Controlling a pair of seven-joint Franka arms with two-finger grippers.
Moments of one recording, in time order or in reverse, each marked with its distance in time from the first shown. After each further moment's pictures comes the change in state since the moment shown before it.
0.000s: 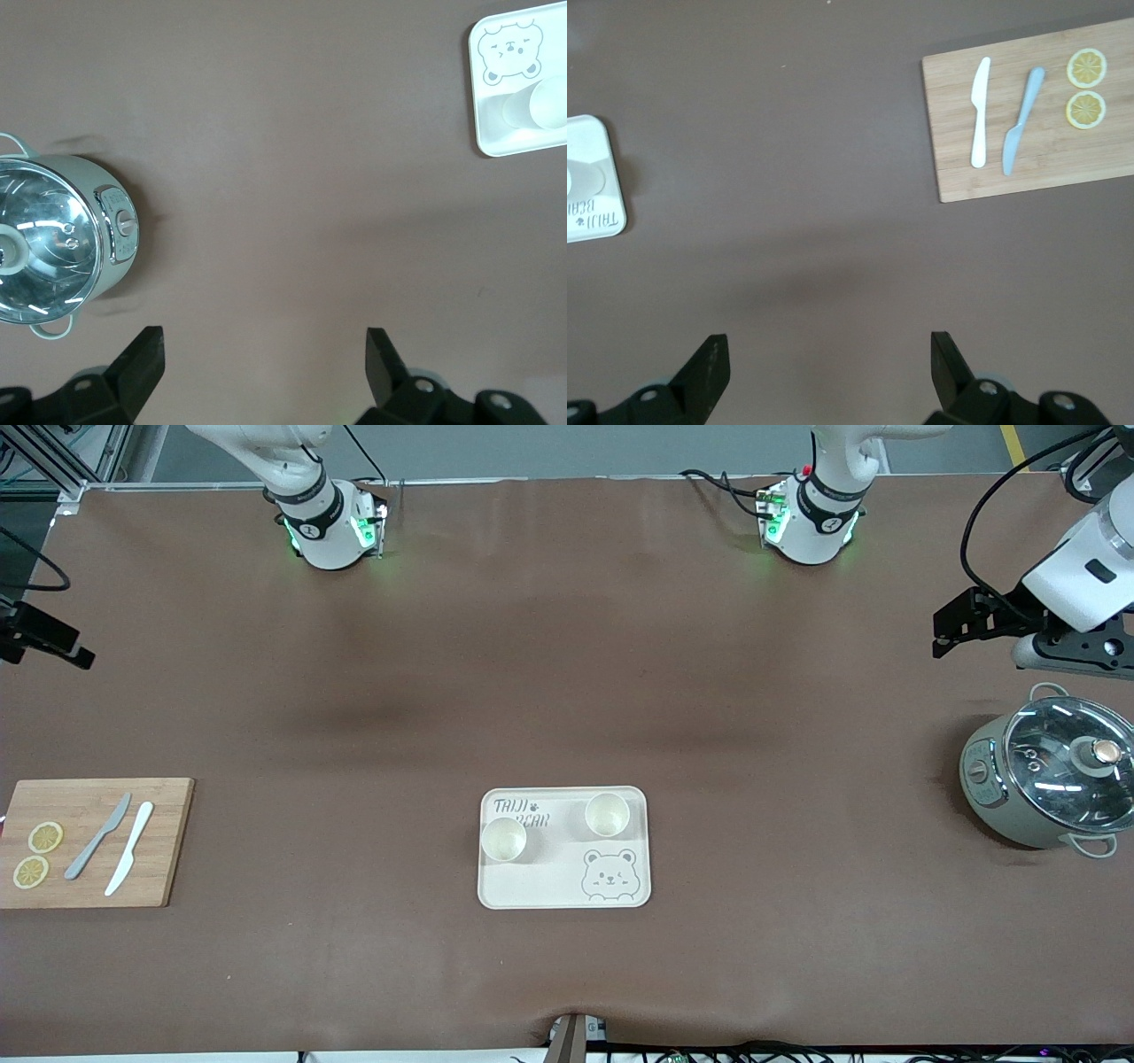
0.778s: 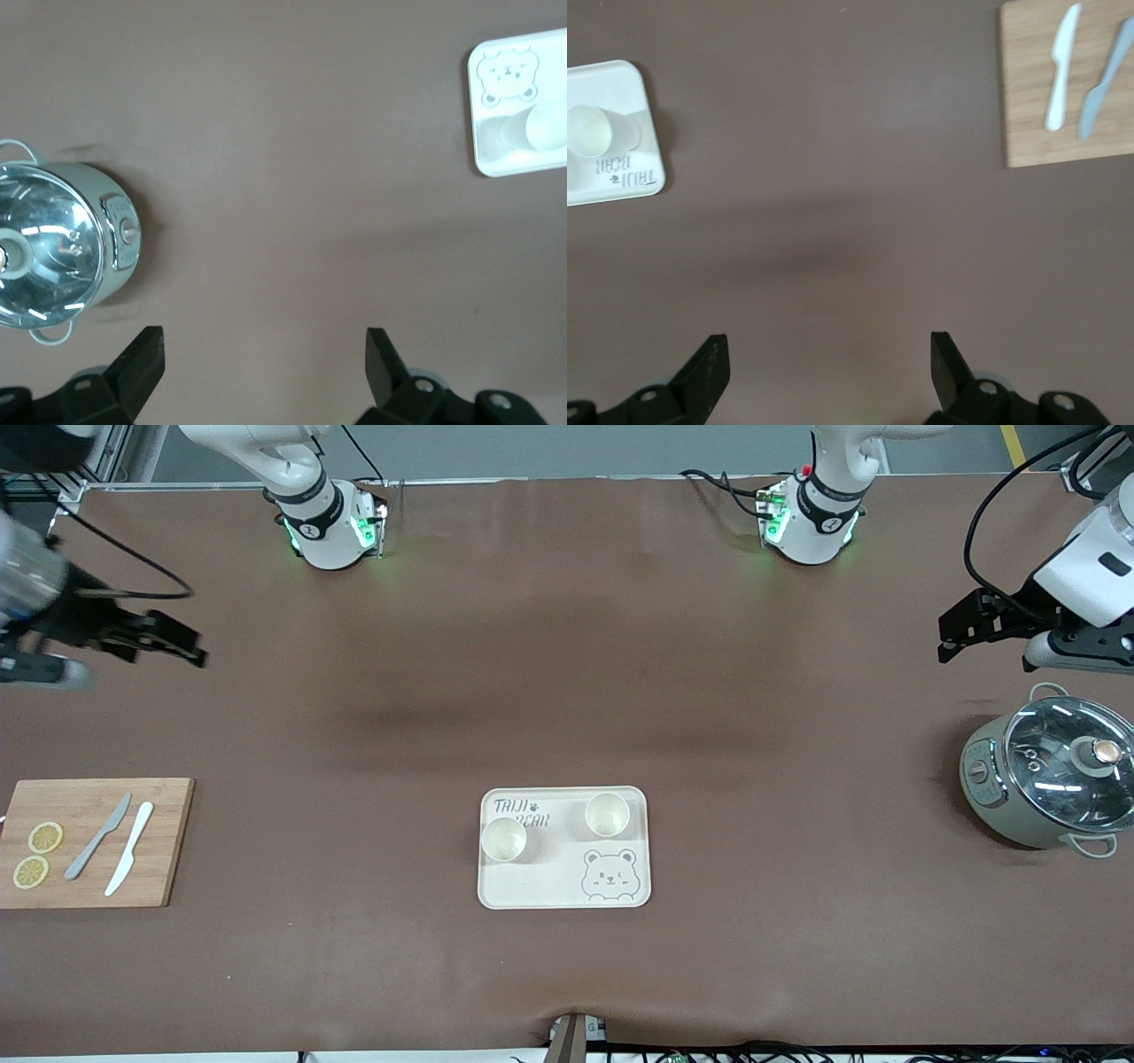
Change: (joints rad) left arm 0.000 -0.008 0.000 0.000 0.000 0.016 -0.021; right arm 0.152 -0.019 -0.006 -0.051 0.002 -0.034 0.103
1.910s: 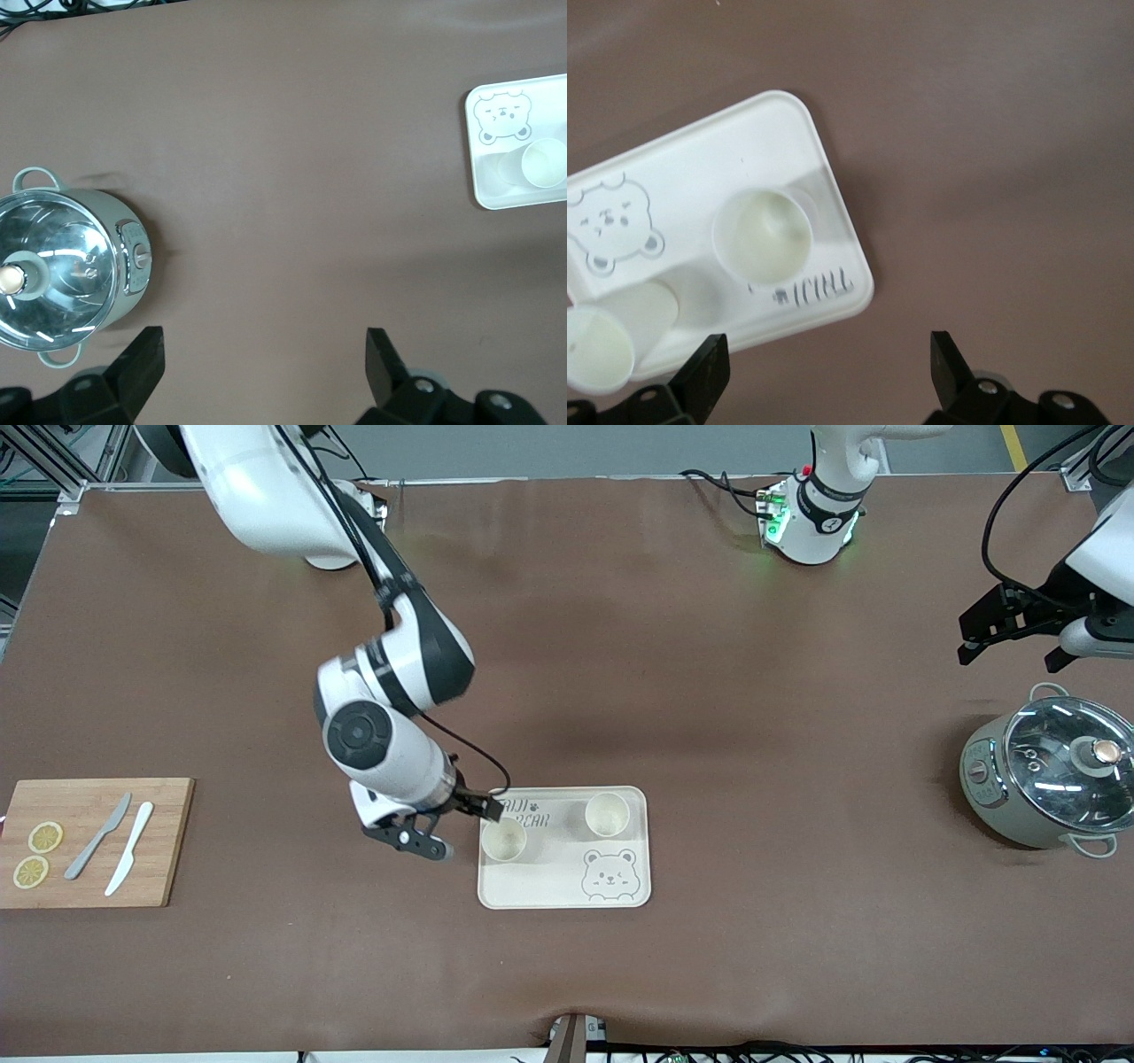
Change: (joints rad) left arm -0.007 -0.030 0.019 -0.018 0.000 0.087 -0.003; right arm 0.486 0.671 0.019 0.374 0.057 0.340 0.694
